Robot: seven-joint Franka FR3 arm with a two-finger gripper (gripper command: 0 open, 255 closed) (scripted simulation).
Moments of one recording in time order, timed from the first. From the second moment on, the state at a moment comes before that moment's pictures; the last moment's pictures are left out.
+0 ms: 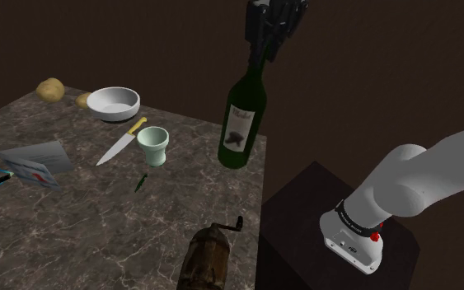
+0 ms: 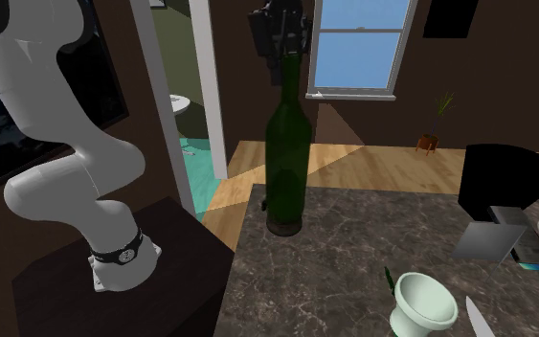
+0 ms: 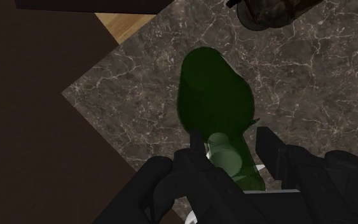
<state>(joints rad) 0.07 -0.38 0.51 -1.70 0.10 1.44 0.50</state>
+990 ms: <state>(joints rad) 0.06 -0.23 0.56 -1.34 0.03 1.22 0.55</state>
